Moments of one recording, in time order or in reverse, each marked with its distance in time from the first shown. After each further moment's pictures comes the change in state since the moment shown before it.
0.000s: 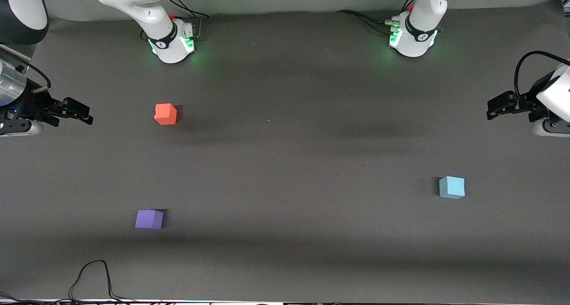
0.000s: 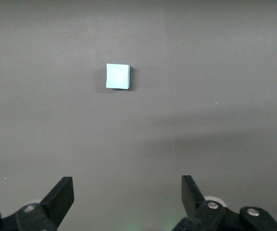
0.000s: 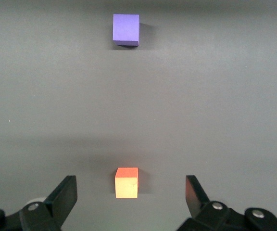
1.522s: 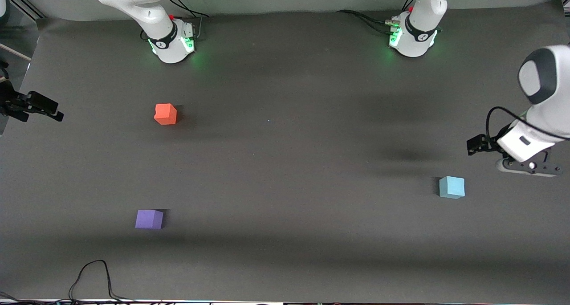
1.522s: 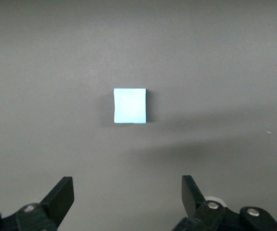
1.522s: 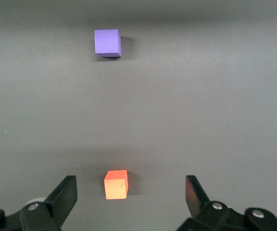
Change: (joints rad) left arm 0.003 0.119 0.060 -0.327 0.008 0.524 0.113; right arm -0.006 0.000 -0.083 0.082 0.002 -0.047 -0.038
